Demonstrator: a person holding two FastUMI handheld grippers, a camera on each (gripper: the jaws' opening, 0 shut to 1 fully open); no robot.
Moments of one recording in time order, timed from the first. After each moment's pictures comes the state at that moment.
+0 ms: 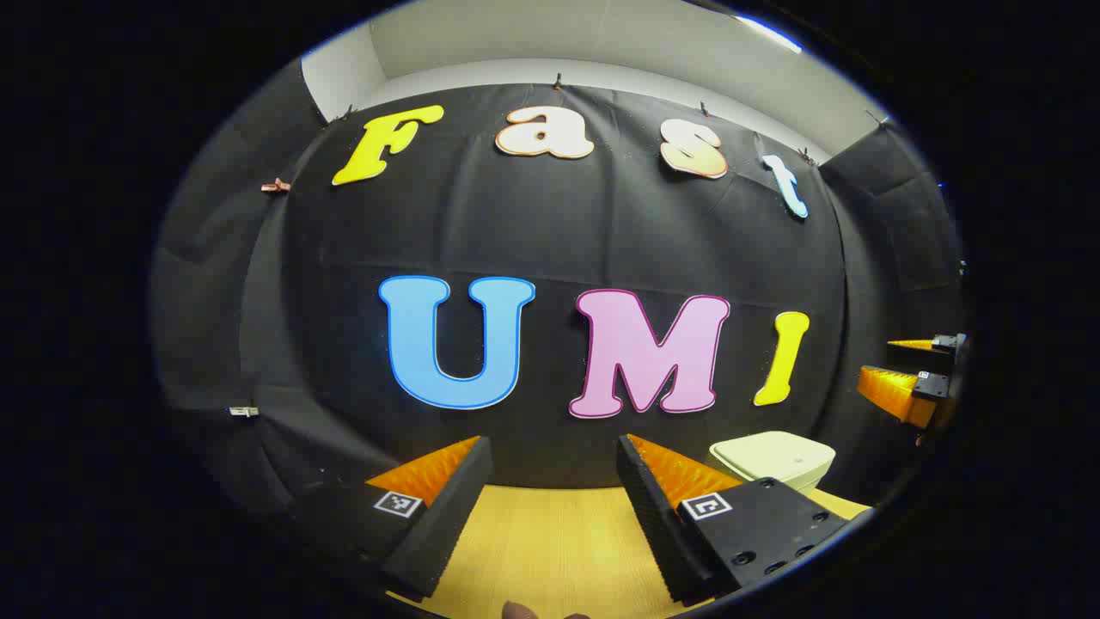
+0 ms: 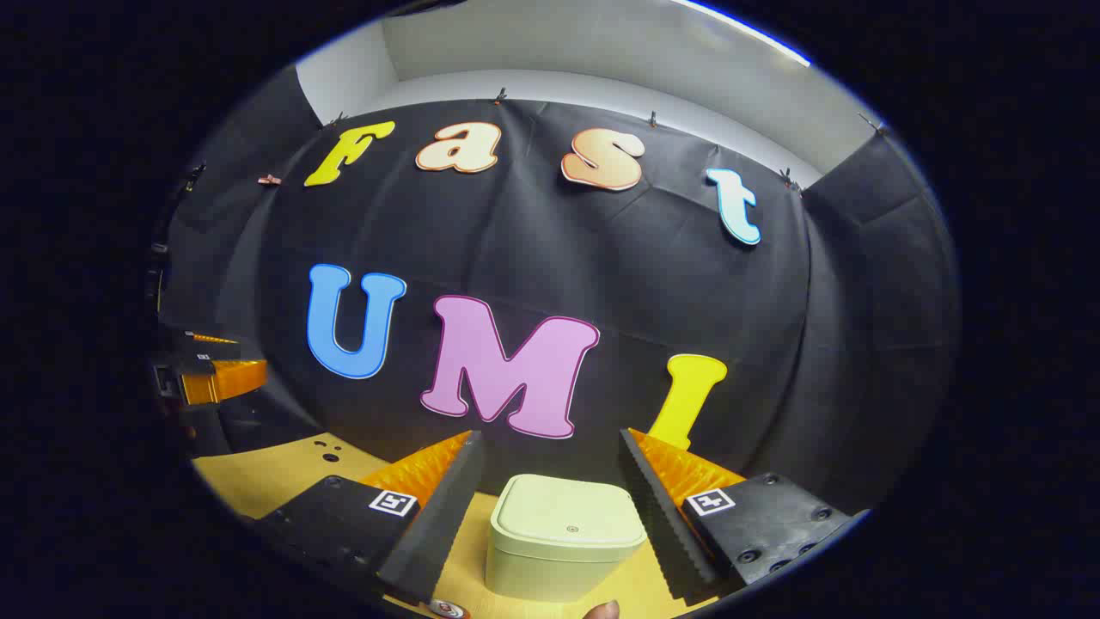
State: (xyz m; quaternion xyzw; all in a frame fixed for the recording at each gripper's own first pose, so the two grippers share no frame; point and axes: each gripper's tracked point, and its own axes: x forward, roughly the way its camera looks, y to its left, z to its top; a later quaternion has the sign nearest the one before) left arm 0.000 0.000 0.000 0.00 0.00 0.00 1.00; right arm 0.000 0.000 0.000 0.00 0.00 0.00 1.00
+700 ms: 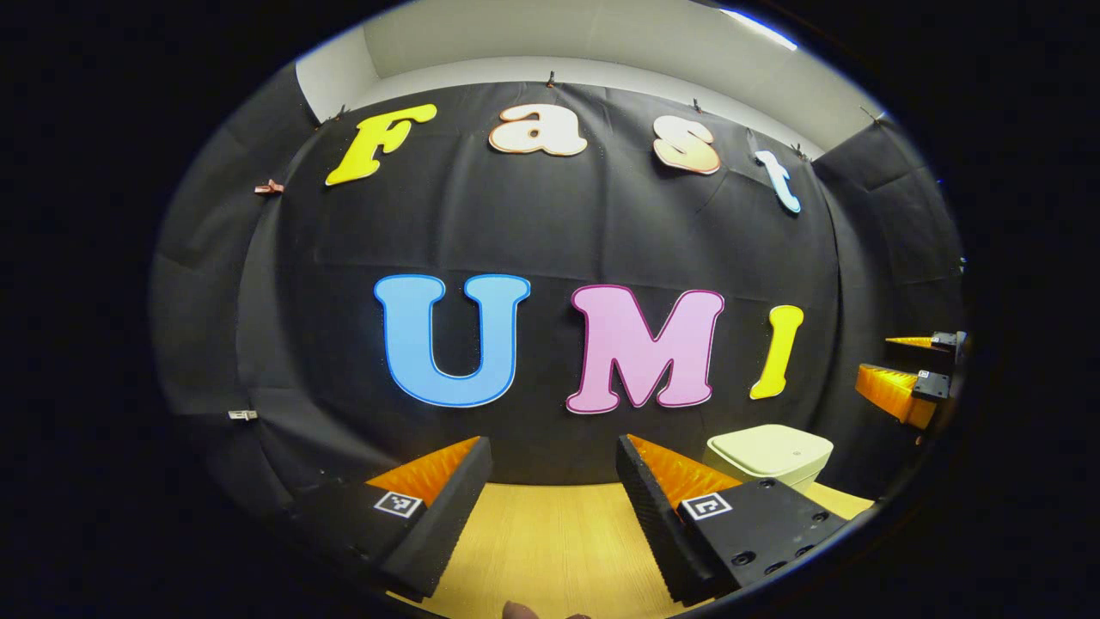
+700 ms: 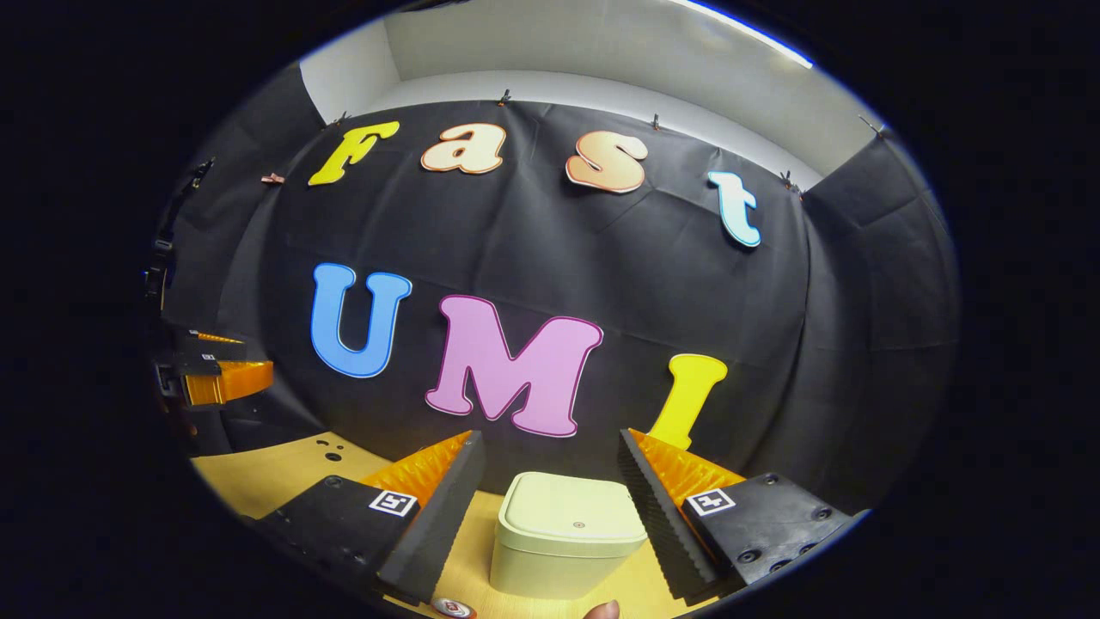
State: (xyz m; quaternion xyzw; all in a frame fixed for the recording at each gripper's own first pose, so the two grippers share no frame) left arm -0.004 0.003 -0.005 0.00 0.01 -0.01 1.00; right arm -0.008 0.010 -0.002 -0.01 0.00 0.00 1.00
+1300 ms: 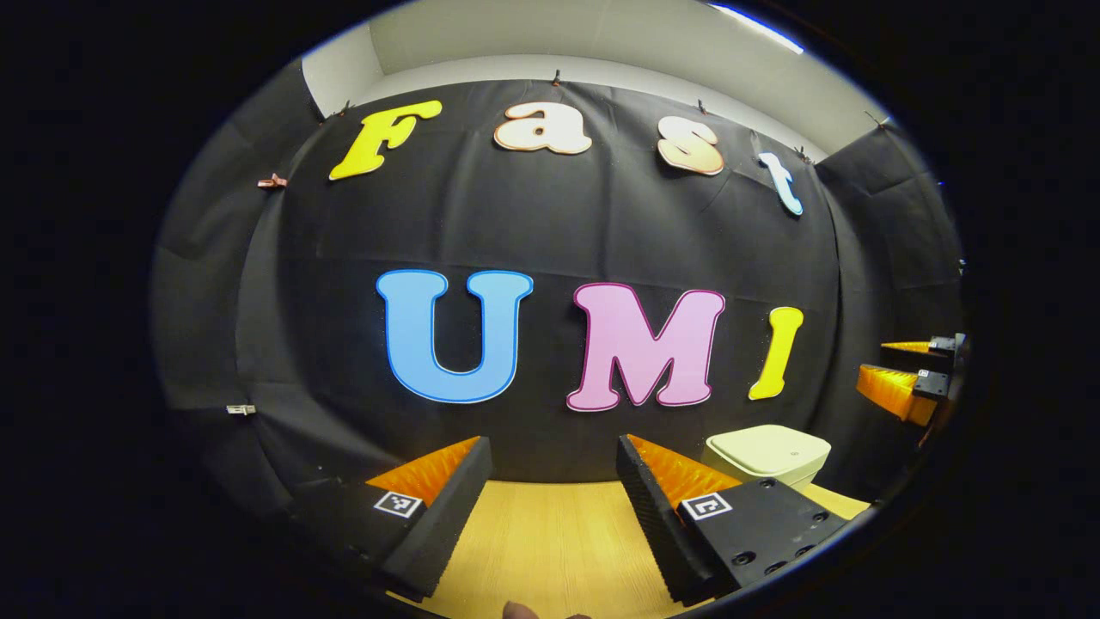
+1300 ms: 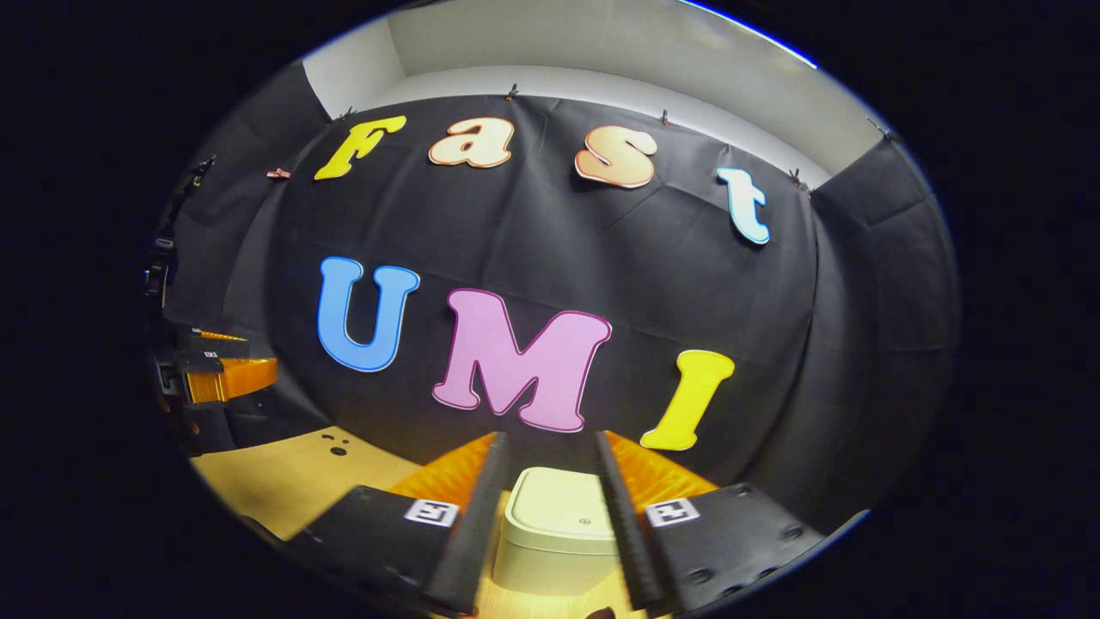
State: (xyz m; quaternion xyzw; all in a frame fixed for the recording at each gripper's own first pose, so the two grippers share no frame) left arm -0.005 0.007 -0.007 0.00 0.01 -0.01 1.00; right arm -0.006 0.018 -0.011 -0.01 0.03 0.02 1.00
